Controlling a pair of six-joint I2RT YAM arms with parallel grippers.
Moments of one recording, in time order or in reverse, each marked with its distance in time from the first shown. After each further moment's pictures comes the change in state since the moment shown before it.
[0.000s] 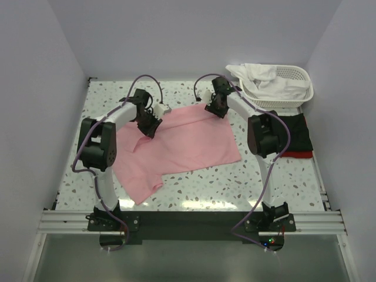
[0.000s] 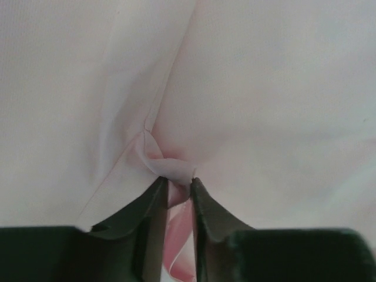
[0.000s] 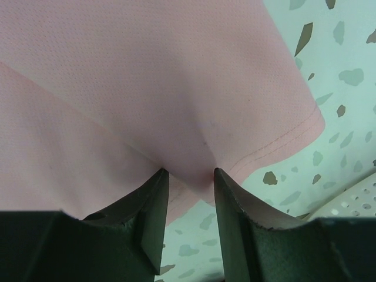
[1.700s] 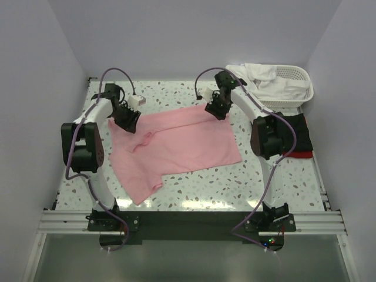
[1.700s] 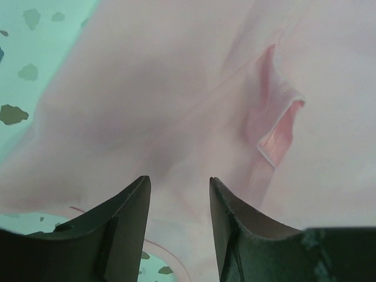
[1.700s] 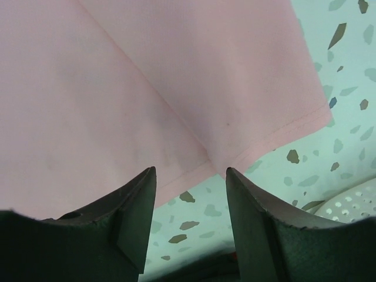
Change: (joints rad) left arm 0.241 -0.066 0.029 -0.066 0.053 0.026; right arm -0.008 -0.068 0.061 -0.236 -0.143 -0.065
